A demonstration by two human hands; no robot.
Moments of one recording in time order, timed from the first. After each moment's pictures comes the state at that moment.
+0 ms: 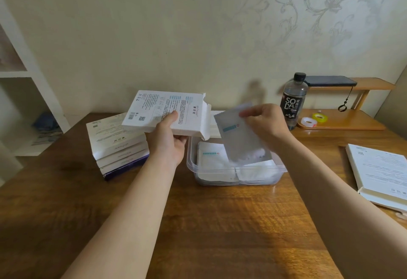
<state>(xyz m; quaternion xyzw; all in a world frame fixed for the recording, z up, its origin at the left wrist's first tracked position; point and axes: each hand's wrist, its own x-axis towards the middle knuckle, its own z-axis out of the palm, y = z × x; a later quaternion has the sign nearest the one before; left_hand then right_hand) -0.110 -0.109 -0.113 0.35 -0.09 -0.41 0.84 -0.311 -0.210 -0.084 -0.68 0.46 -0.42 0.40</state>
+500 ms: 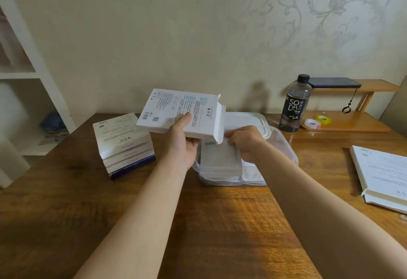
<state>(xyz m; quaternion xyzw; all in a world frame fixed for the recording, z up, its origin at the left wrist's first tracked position) -0.132 -0.102 -0.109 0.34 -0.15 -0.44 0.82 -0.261 -0.207 -0.124 -0.55 0.53 -0.32 0.57</state>
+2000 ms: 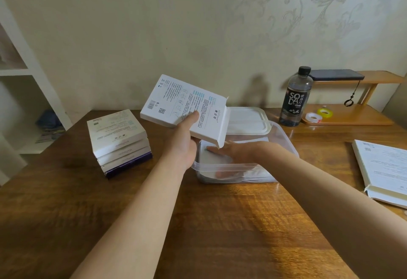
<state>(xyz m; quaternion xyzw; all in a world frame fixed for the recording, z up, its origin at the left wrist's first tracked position) -0.134 -0.113 -0.119 0.42 -0.25 -0.44 0.75 -0.262 -0.226 -0.155 -0.85 0.41 0.11 0.31</state>
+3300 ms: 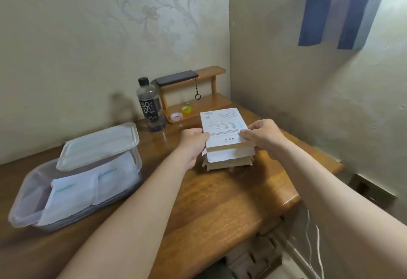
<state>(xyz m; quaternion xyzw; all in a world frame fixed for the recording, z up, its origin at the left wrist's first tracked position) -0.473 -0.224 -0.139 0.58 -0.48 -0.50 0.42 -0.665 -0.206 -0.130 -0.49 0.69 -0.40 0.36</state>
